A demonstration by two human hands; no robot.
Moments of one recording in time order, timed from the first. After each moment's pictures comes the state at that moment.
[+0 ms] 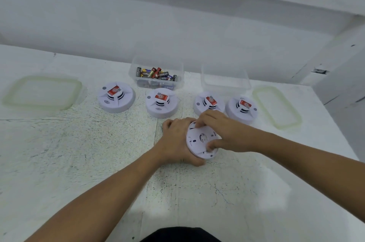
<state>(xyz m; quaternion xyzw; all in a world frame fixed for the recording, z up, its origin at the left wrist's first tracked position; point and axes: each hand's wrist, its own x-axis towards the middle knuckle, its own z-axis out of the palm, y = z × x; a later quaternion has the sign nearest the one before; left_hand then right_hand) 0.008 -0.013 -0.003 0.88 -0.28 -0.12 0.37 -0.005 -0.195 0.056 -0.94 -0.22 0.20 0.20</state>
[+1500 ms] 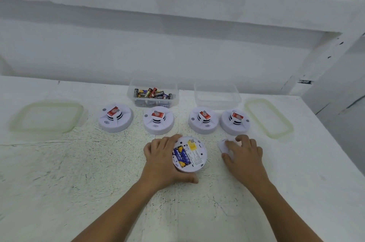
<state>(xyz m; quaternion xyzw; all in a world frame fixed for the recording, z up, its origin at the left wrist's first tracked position) -0.011 0.011 -0.022 0.93 -0.21 -0.04 0.30 -0.065 -0.217 -0.001 -0.99 0.13 -0.05 0.04</state>
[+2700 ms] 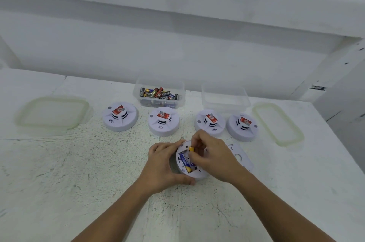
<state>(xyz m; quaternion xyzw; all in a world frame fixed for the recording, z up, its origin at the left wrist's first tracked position) -0.007 0.024 -0.017 0.87 -0.19 -0.12 0.43 -0.028 -0.152 0.040 -0.90 -0.07 0.04 0.42</state>
